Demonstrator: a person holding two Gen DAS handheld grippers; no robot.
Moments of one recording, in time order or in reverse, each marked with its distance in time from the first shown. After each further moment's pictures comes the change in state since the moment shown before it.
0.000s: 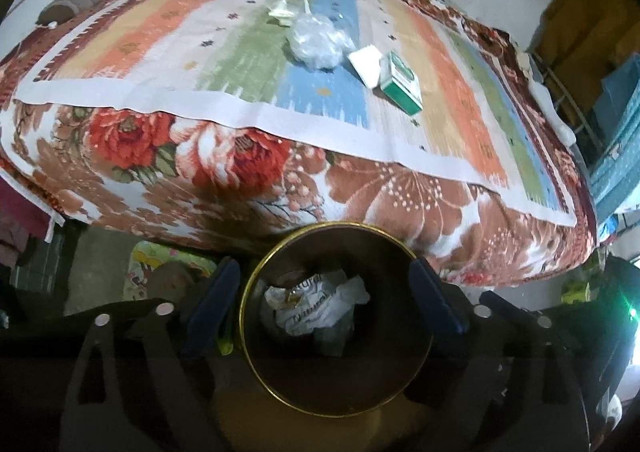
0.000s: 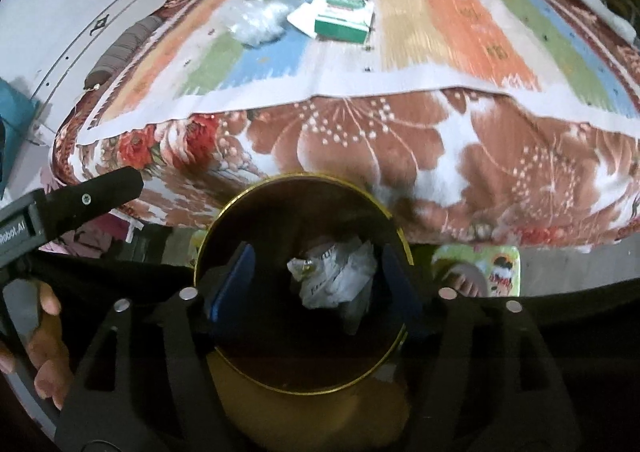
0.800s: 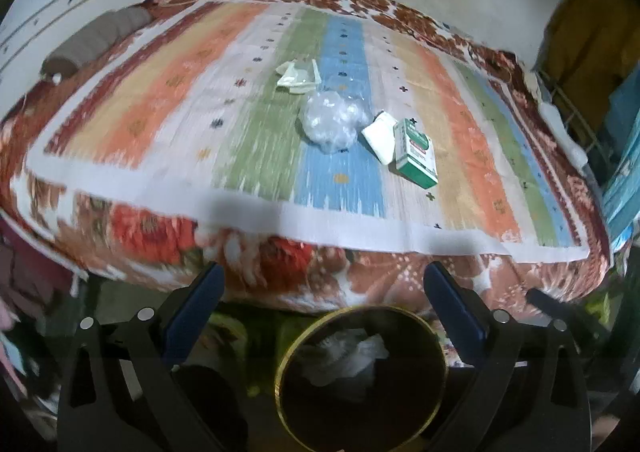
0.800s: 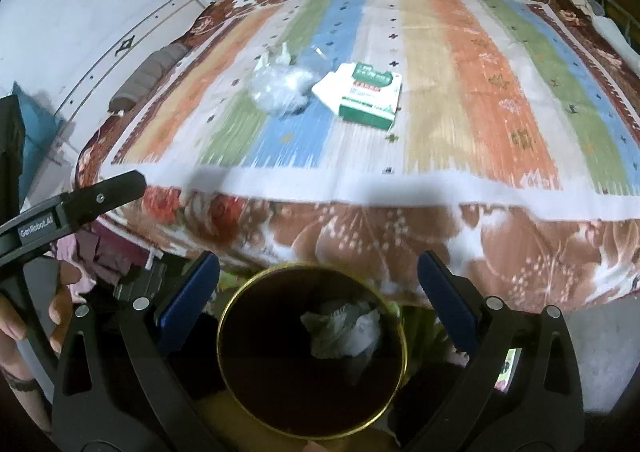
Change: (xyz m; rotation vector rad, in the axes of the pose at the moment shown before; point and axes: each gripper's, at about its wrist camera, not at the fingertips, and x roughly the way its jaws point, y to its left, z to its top) left arm -0.015 -0.001 0.089 0.077 -0.091 0.079; right arm -0.017 -0.004 0.089 -0.049 -0.077 0.082
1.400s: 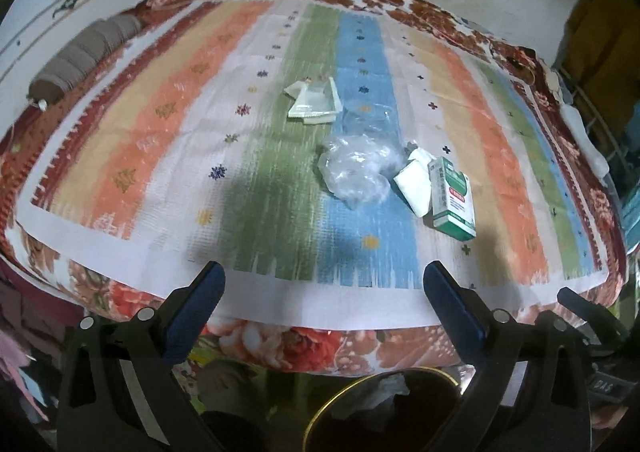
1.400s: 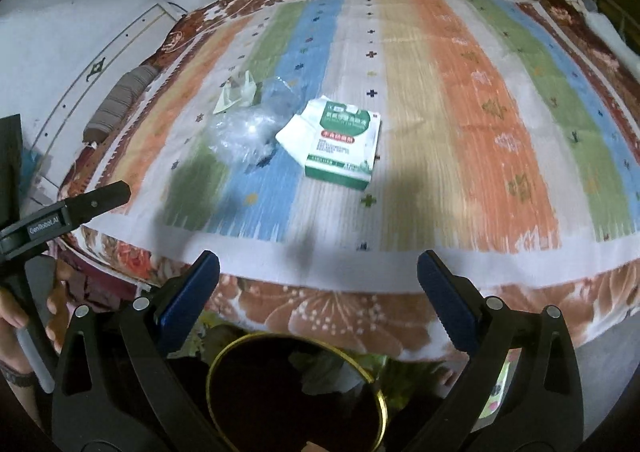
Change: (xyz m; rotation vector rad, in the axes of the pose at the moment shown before) left arm 0.053 0.018 0.081 -0.014 0.046 0.025; right arm 0.038 -0.024 0.079 0.042 0.001 -0.053
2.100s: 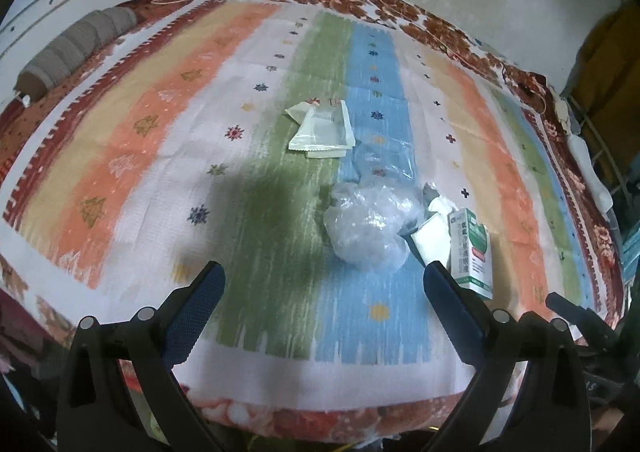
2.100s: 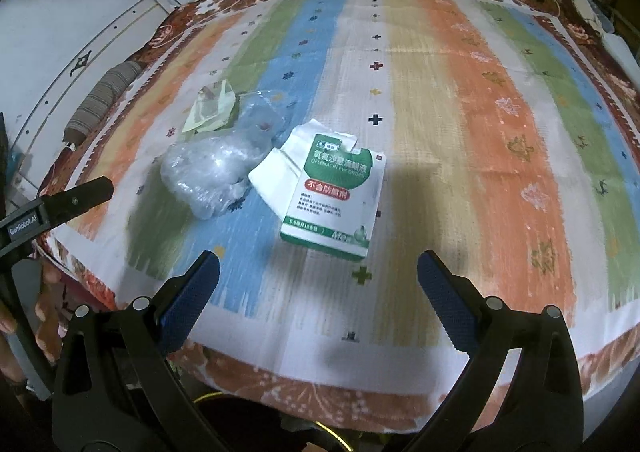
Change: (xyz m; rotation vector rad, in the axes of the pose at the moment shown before) left arm 0.056 0.010 0.046 -0.044 -0.049 -0.023; right arm 0.073 -0.008 0.060 -0.035 0.014 -0.026
